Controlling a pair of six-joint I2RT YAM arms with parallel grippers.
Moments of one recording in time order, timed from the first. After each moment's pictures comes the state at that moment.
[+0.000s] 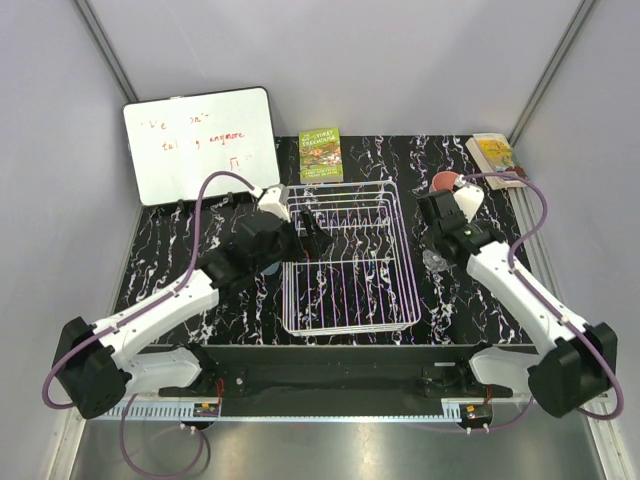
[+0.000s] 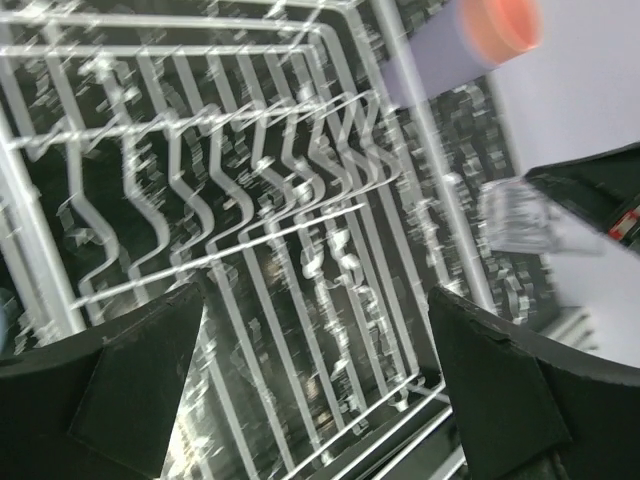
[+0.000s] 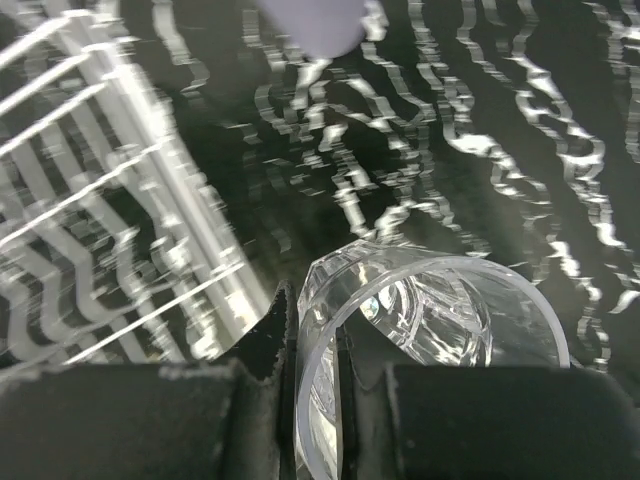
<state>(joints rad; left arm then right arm) -0.76 1.14 0.85 -0.13 -0.09 -0.71 0.44 1.18 1.03 -0.75 0.51 0.76</state>
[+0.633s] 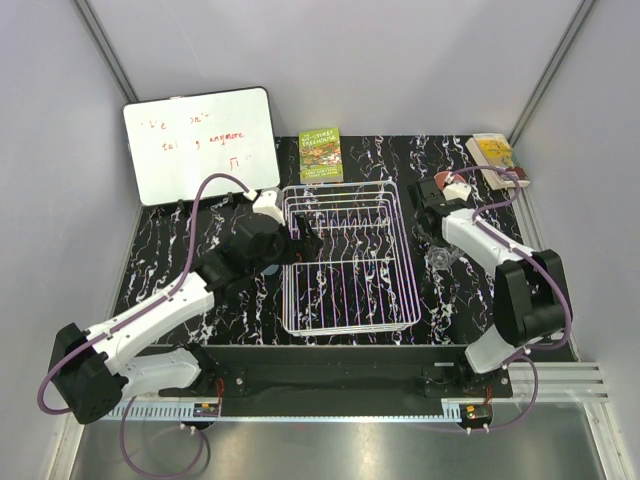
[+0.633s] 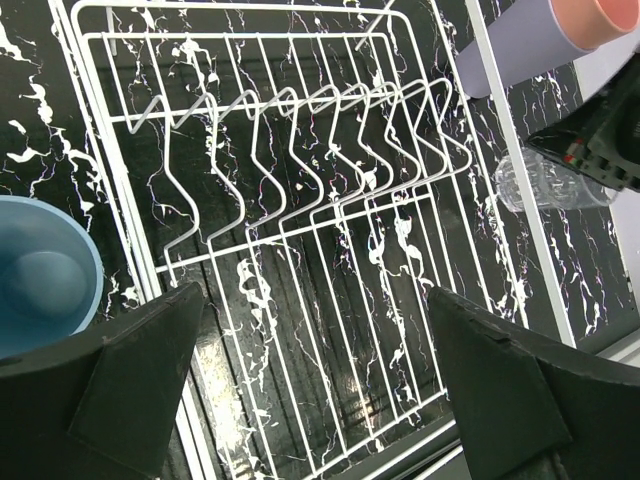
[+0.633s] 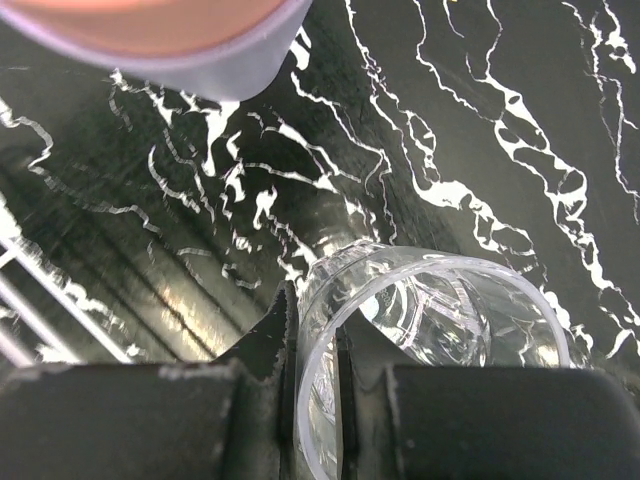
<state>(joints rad) -0.76 1.10 0.85 -0.26 -0.19 -0.66 0.32 1.58 1.09 -0.65 0.58 0.73</state>
